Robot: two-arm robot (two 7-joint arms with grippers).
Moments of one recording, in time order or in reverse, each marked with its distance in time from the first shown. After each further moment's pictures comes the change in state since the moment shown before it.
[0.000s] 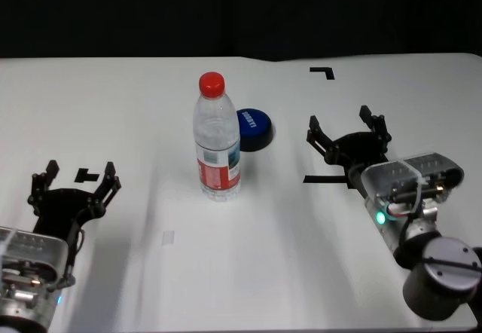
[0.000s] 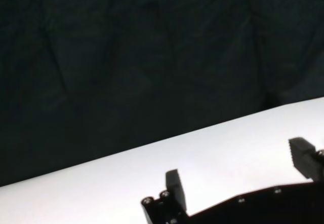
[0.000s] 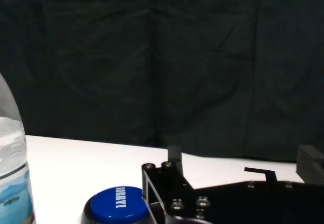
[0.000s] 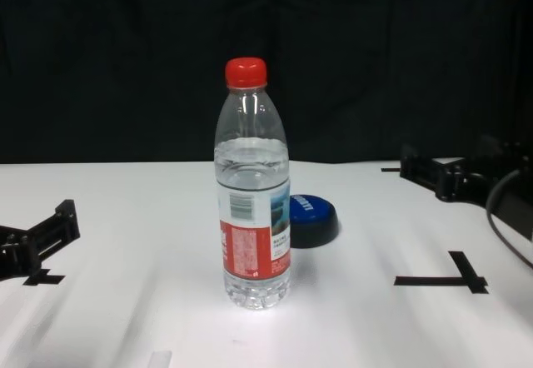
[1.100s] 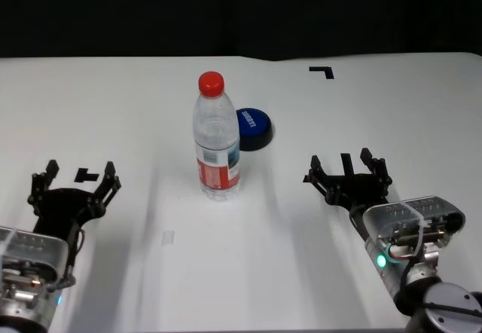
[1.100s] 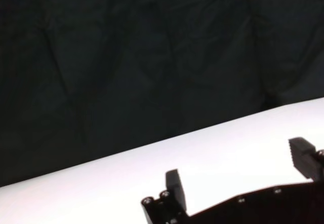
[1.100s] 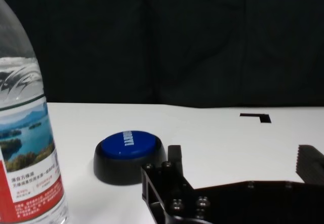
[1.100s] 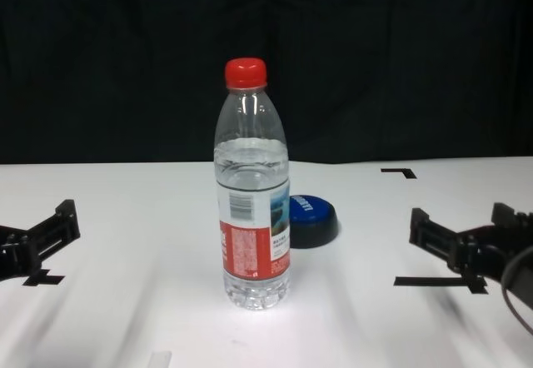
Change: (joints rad) left arm 0.000 0.000 0.000 0.000 0.000 0.000 0.000; right arm -0.125 0.041 -0.048 -0.063 0.078 0.001 -0.081
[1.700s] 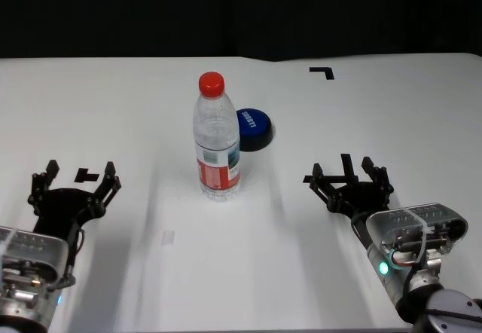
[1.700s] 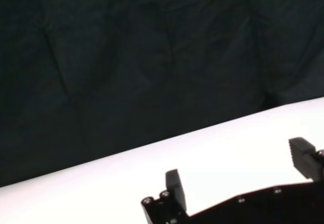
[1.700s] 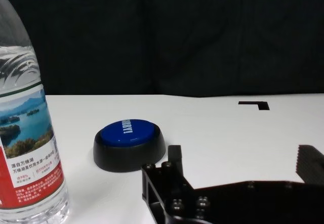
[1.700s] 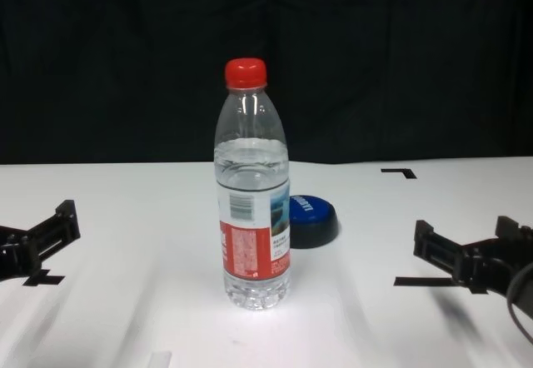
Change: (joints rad) left arm 0.000 0.000 0.000 0.000 0.002 0.001 0.000; right arm -0.015 0.017 -0.011 -0.003 0.030 0.004 -0.012
